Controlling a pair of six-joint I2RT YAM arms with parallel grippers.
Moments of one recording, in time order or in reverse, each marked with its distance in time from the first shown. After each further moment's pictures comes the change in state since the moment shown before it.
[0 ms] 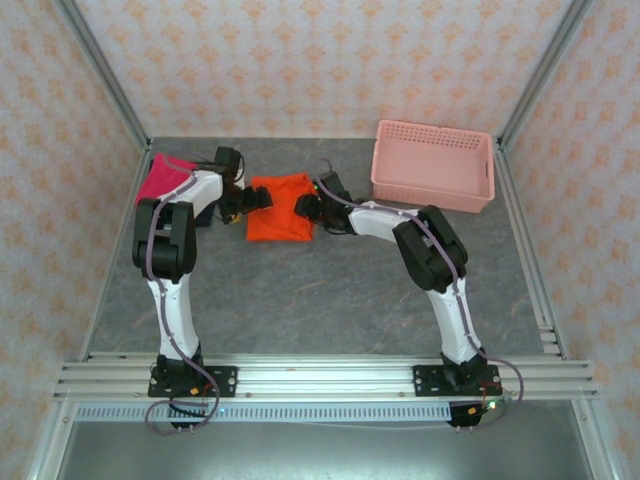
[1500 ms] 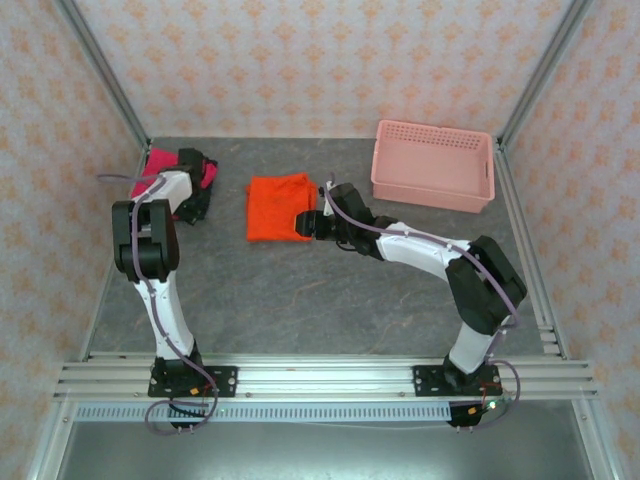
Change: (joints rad) left arm 0.183 -0.041 -0.057 -0.019 -0.497 -0.654; right arm 0.089 -0.457 -0.367 0.037 -0.099 -0.195
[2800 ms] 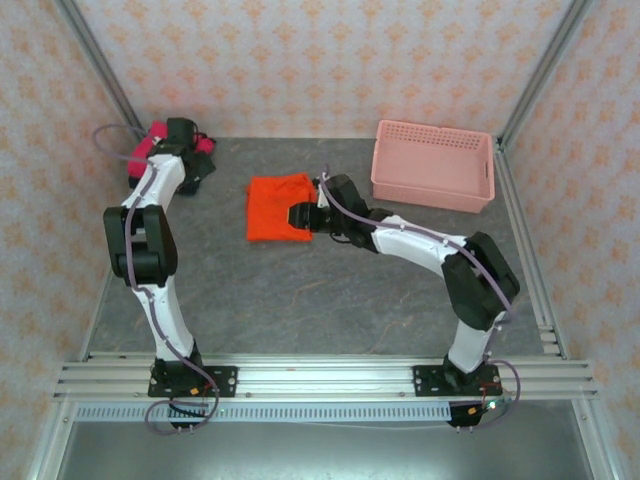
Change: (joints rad) left arm 0.019 -0.007 0.267 0.002 0.015 0.540; right arm 0.000 0.037 0.082 -0.008 -0.033 0.000
